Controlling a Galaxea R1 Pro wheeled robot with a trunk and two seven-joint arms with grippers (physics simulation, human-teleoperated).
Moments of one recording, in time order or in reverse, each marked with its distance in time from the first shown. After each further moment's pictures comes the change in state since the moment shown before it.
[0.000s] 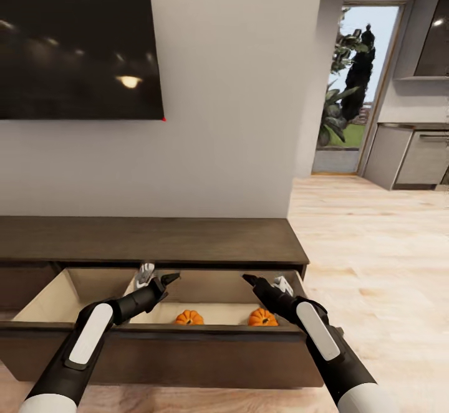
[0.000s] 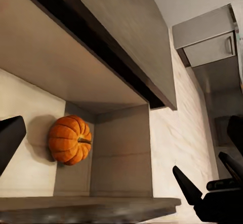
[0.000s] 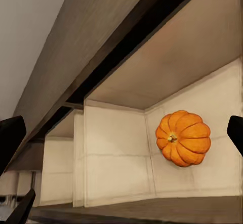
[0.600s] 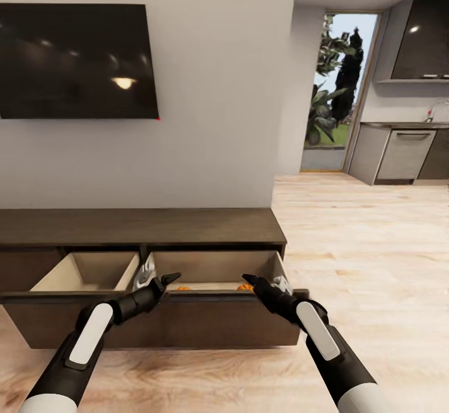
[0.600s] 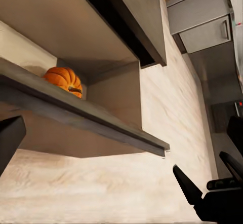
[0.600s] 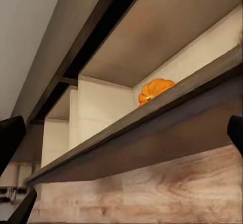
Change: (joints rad) left arm 0.000 -0.001 -0.001 0.000 0.001 0.000 0.000; right arm 0.000 0.001 0.000 -0.003 0.000 0.000 0.001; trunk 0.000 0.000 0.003
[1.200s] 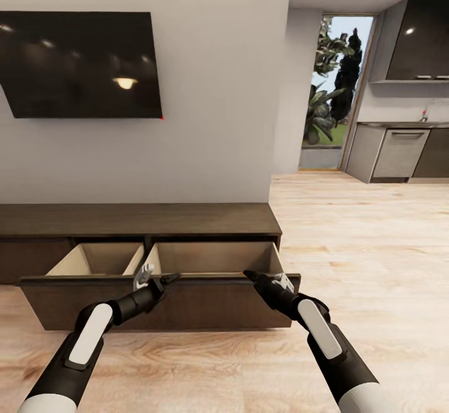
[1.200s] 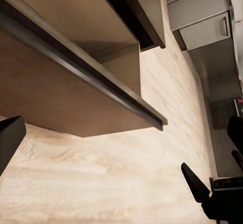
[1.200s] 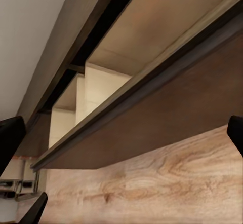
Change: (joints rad) left arm 0.000 0.001 0.004 0.005 0.001 0.000 0.000; right arm 0.000 -0.002 -0.010 -0.029 -0.004 0.006 0.001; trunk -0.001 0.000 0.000
